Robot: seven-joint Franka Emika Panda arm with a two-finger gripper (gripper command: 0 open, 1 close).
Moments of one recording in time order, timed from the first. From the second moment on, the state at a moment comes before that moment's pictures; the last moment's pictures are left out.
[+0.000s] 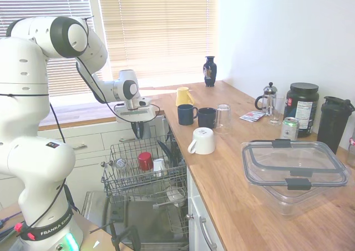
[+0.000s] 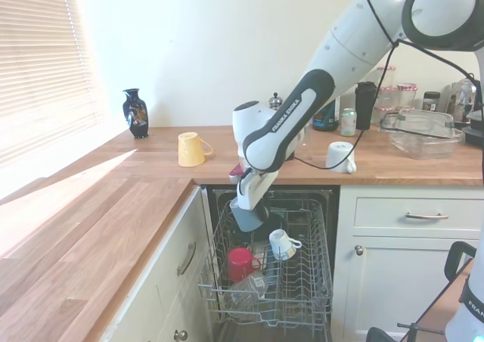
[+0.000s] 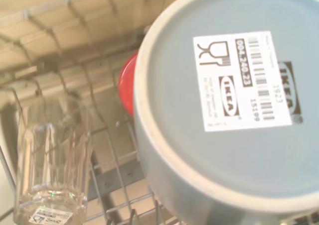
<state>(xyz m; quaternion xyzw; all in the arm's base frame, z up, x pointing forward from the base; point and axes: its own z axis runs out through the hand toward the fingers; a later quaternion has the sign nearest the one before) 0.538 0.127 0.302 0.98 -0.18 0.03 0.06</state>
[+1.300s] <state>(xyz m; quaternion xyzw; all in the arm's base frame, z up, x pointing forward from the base) 0.492 -0.069 0.348 0.93 -0.37 0.06 -0.02</state>
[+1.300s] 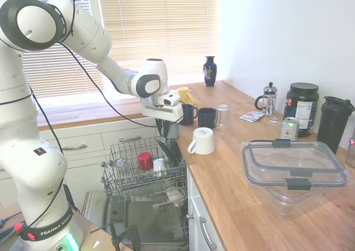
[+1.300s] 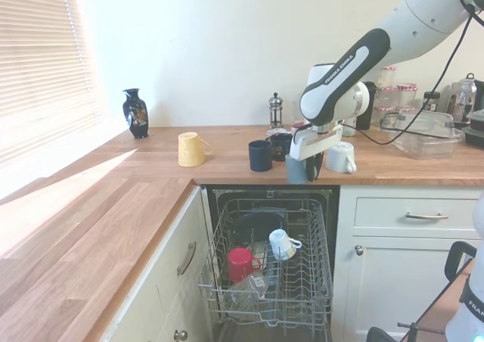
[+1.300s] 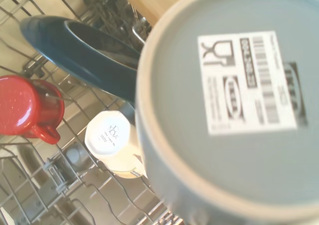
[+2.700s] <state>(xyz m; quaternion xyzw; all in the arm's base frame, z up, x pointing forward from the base) 0.573 -0.111 0.340 0.91 -0.40 0.03 -0.02</state>
